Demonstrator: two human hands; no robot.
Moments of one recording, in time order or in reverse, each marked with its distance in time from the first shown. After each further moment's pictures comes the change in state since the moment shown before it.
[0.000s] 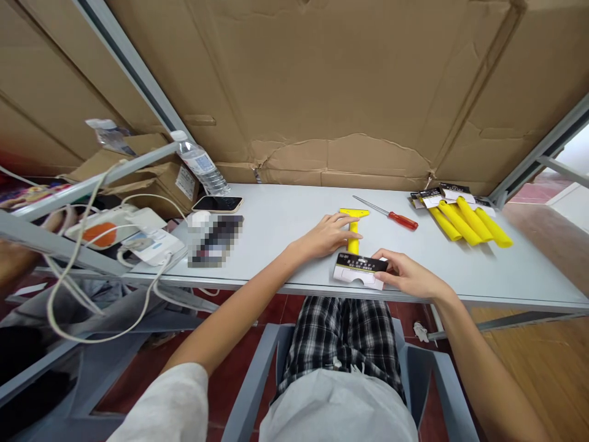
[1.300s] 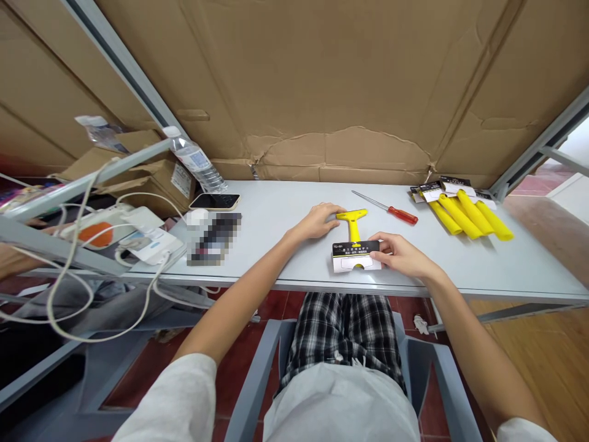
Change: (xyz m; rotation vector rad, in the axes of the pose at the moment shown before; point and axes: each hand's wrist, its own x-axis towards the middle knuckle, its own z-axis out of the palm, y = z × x) left_hand 0.009 -0.044 0.001 -0.260 0.041 -0.295; right_hand 0.029 -0.001 -0.008 0.066 0.110 0.095
